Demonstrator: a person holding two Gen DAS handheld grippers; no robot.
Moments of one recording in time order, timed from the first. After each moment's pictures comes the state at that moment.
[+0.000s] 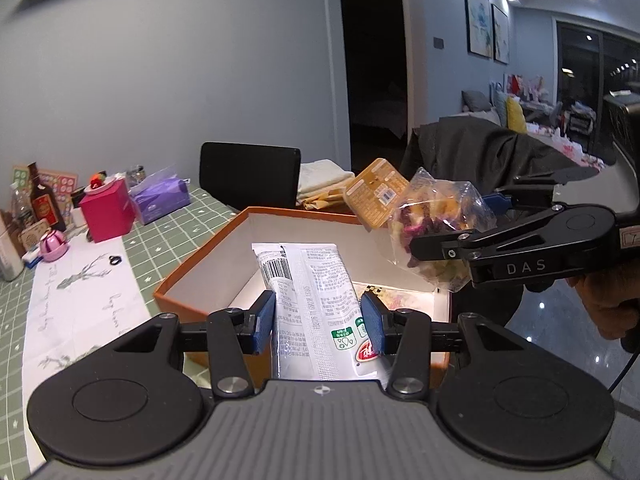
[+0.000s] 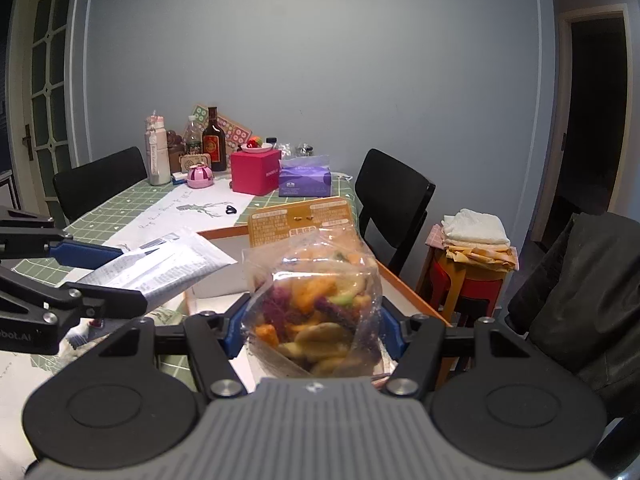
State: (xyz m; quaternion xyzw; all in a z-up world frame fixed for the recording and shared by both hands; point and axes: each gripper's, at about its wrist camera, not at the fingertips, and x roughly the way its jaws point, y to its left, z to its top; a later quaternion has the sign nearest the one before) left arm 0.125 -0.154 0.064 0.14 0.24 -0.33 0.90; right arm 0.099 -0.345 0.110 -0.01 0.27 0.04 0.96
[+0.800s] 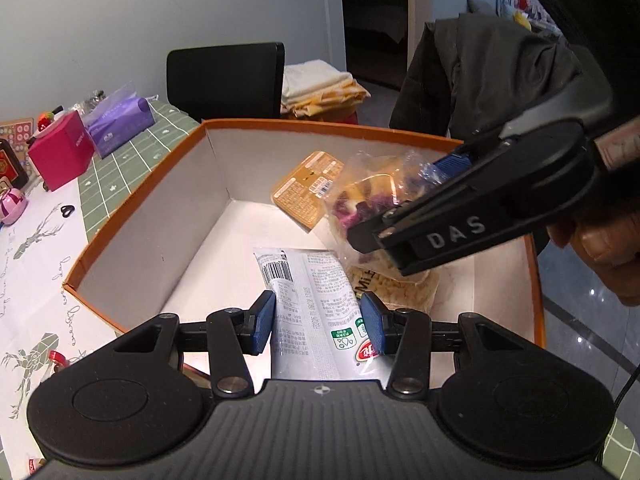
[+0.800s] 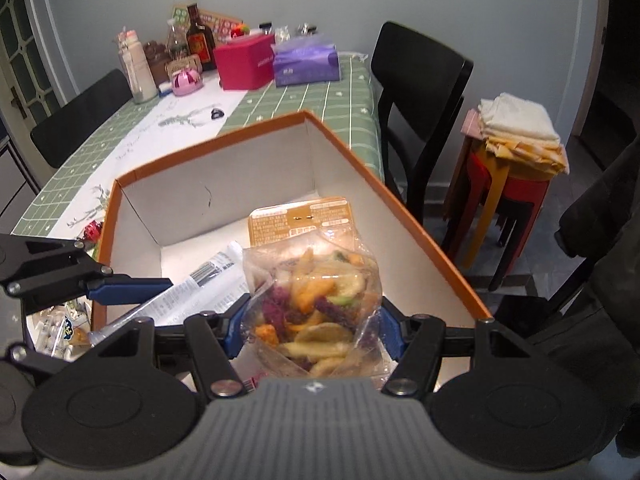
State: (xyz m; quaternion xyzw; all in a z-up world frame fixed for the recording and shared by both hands) left arm 0.208 -0.218 0.004 0.20 0.38 -0.31 0.85; right arm 0.238 -0.371 0.045 0.04 0.46 0.08 0.88
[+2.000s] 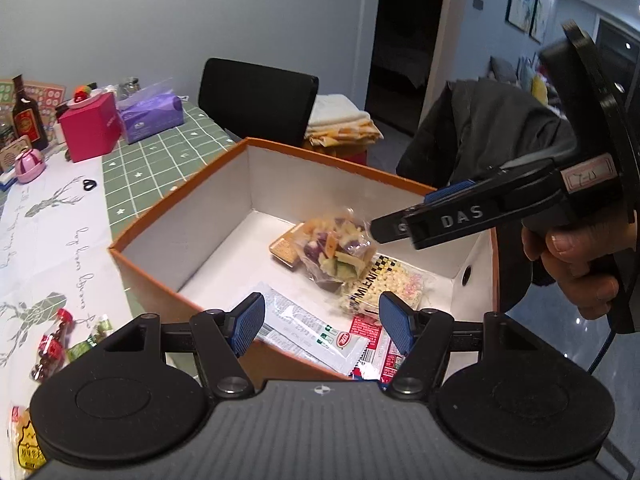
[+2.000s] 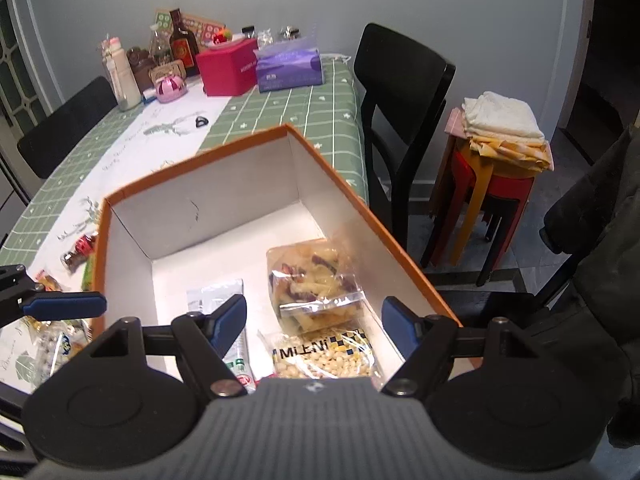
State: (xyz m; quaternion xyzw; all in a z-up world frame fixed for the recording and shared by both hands) left arm 0.192 -0.168 0.043 0.09 0.36 -0.30 0.88; right arm 0.232 -0.374 0.075 0.05 0.44 0.06 0.90
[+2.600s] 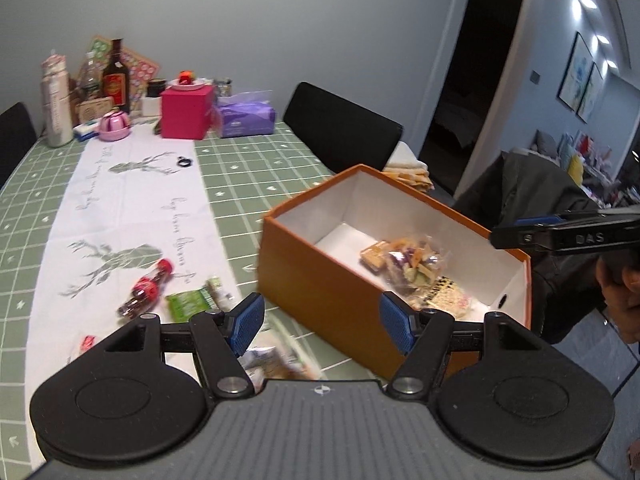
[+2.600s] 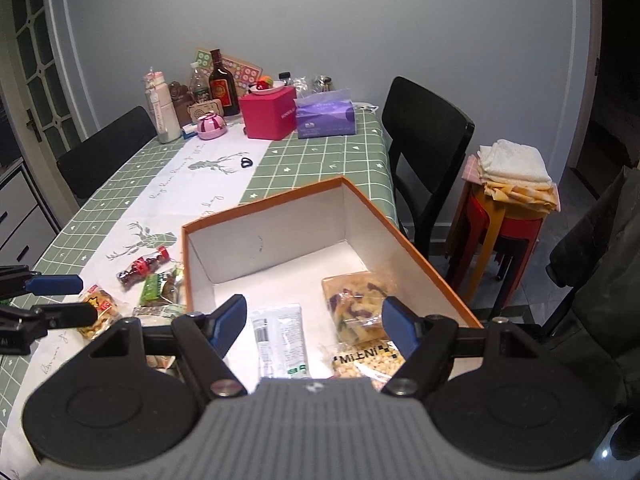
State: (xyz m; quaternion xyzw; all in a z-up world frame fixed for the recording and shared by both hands) left arm 0.179 -0.043 0.061 -0.02 0.34 -0.24 0.91; right arm 0.178 -0.335 0.125 0.05 0.38 0.09 0.92
